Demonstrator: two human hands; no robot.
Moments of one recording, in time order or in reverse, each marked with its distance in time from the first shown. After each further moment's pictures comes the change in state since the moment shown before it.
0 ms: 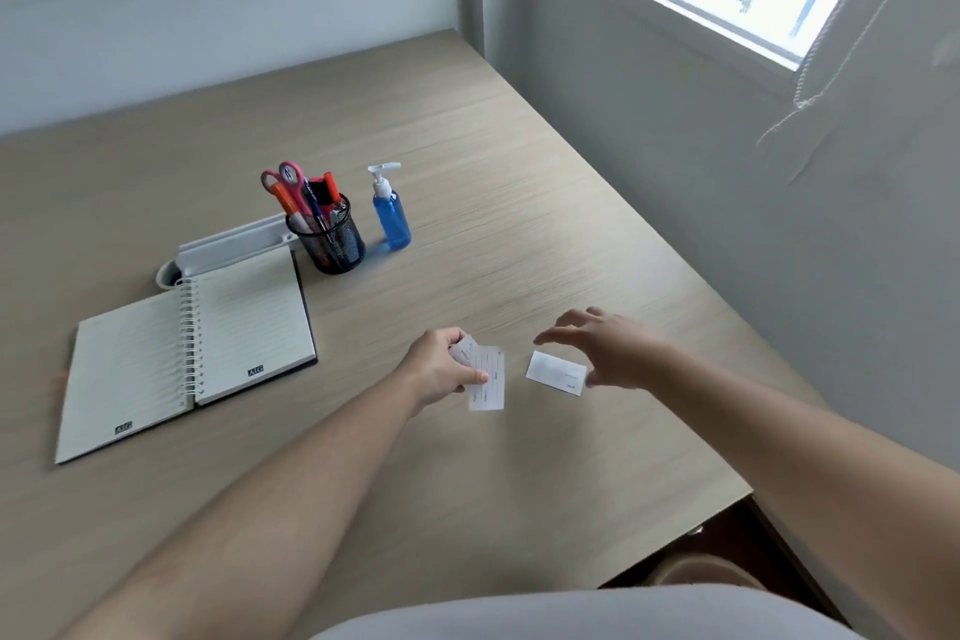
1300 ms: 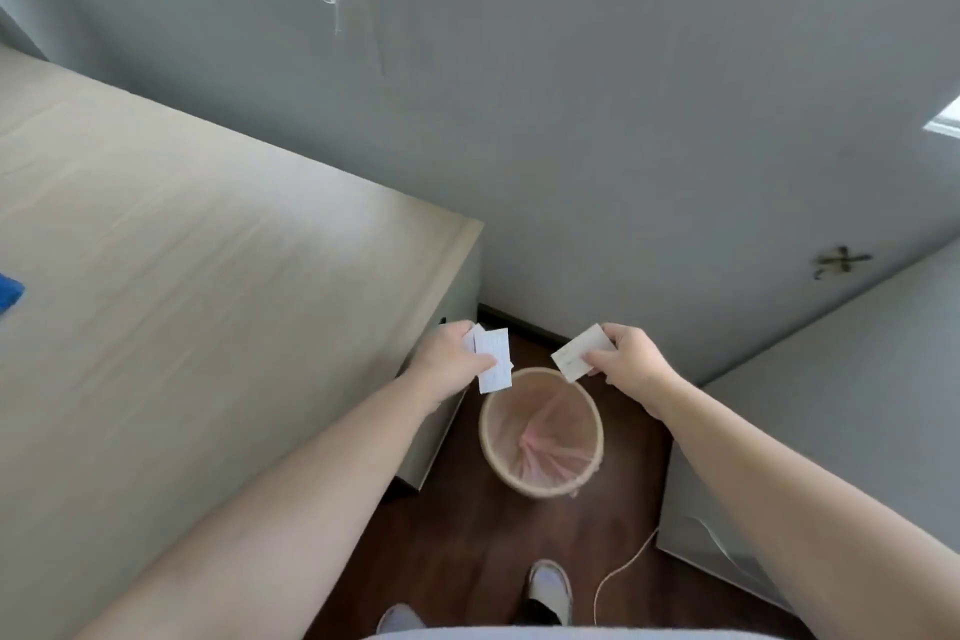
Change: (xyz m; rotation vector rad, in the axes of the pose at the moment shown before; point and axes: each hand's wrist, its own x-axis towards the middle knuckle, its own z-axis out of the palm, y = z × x) left_hand -0.110 0.021 0.287 0.369 -0.517 0.261; right_hand -0.354 -0.014 0.185 1.274 0.564 1.236
